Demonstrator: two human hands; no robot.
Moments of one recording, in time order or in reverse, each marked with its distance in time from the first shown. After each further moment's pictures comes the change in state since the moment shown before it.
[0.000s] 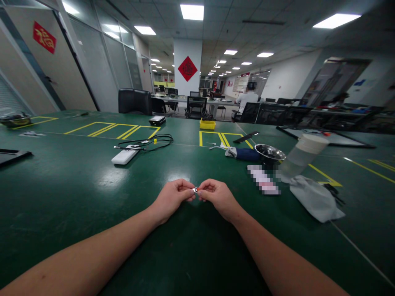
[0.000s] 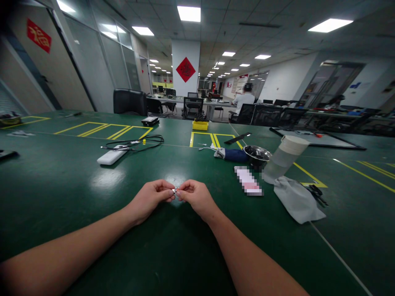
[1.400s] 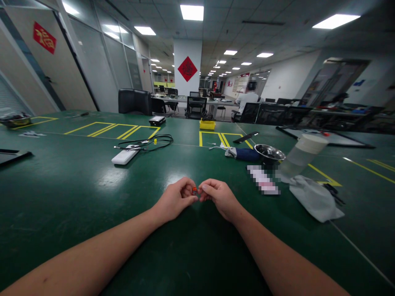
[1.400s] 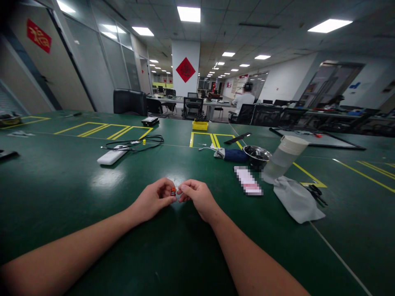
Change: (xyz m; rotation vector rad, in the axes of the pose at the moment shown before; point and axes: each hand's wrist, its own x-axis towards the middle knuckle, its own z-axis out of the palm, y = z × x) left_hand -0.002 -0.001 -0.001 0.437 -0.043 0.268; right_hand 0.001 0.005 -0.003 0.132 -0.003 0.023
